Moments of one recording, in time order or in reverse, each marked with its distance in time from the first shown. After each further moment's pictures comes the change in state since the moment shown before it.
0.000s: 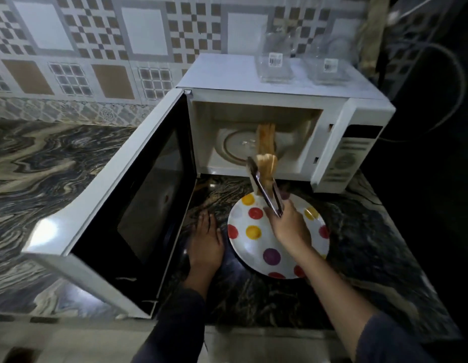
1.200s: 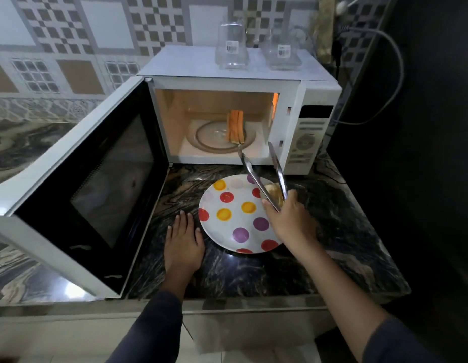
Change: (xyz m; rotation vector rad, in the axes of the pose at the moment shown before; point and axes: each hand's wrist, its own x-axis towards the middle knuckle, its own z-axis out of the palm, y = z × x) left_hand -0.048 0.017 0.002 0.062 -0.010 -0.038; right_hand -0.038 0.047 -0.053 -0.209 0.170 -0.018
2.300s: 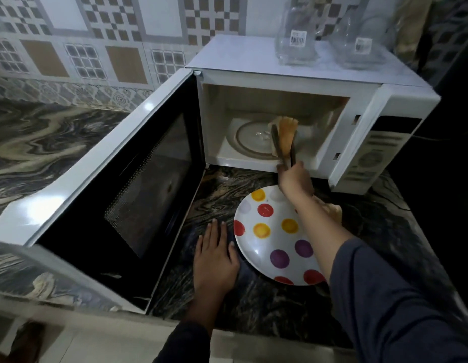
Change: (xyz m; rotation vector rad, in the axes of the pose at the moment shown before) left_hand 0.002 0.000 0.003 -0.059 0.046 -0.037; right_hand 0.129 -0.096 0.065 0.150 -0.069 0.144
